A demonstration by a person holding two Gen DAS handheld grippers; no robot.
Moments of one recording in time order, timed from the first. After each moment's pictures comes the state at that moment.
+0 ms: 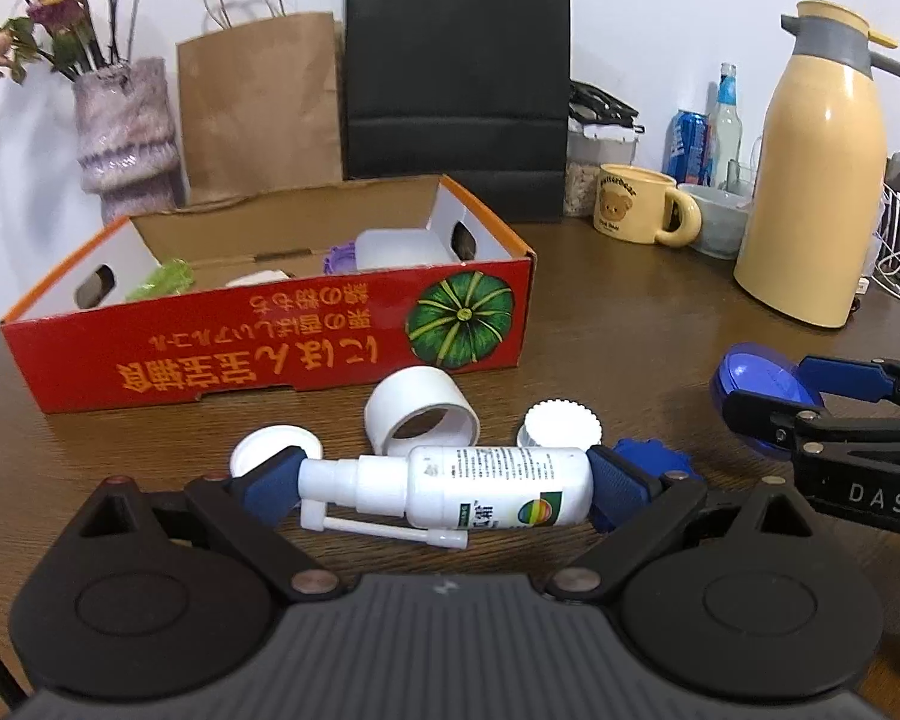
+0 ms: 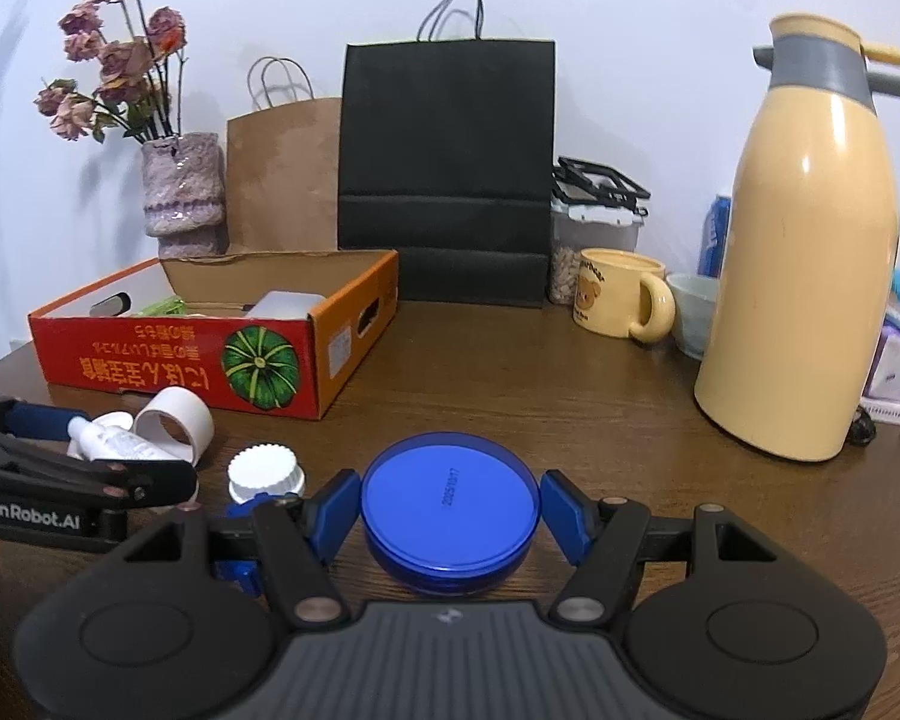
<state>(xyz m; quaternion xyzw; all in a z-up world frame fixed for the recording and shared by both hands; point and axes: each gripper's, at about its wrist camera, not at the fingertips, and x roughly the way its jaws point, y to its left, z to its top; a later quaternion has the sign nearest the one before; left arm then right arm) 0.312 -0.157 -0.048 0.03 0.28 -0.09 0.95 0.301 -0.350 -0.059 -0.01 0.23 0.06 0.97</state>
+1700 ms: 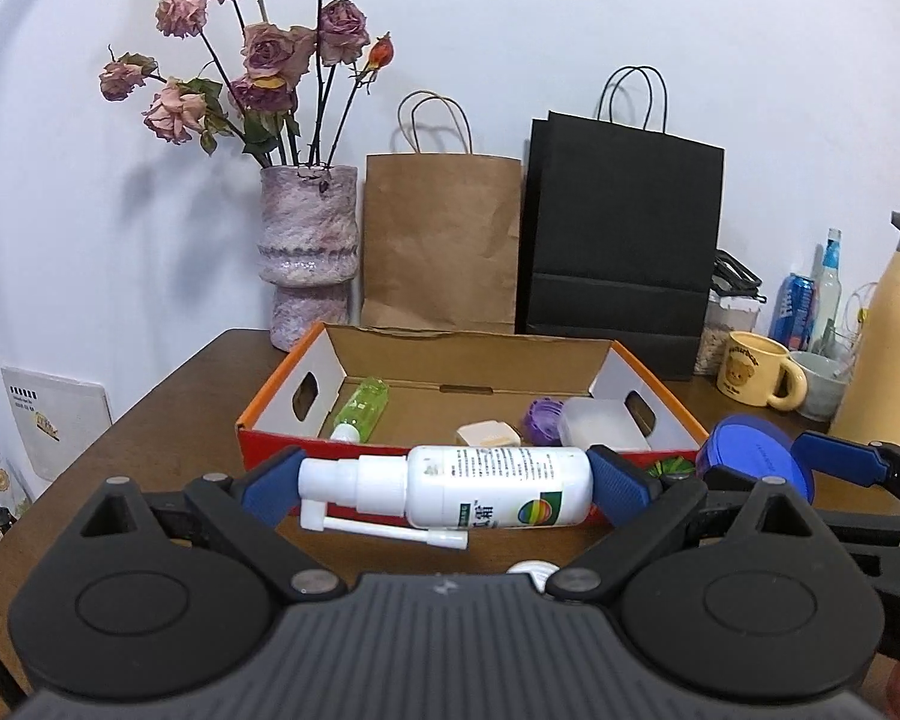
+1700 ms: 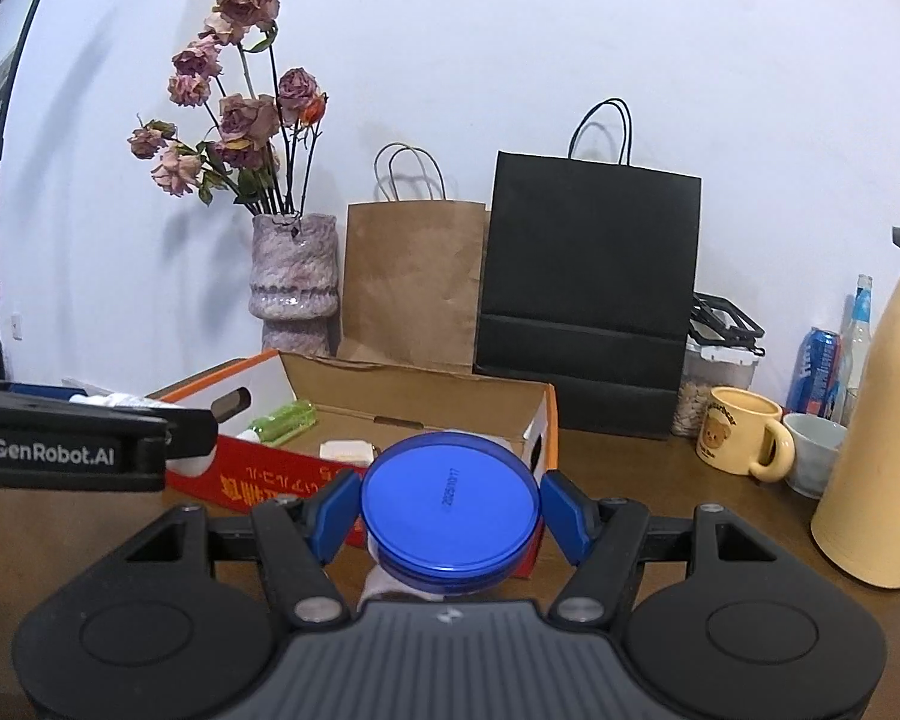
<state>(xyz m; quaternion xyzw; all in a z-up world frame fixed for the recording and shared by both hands) 0.293 -0.044 0.021 -0.03 0.18 0.00 0.98 0.305 -0.223 0.000 -0.04 0.16 0.10 0.98</state>
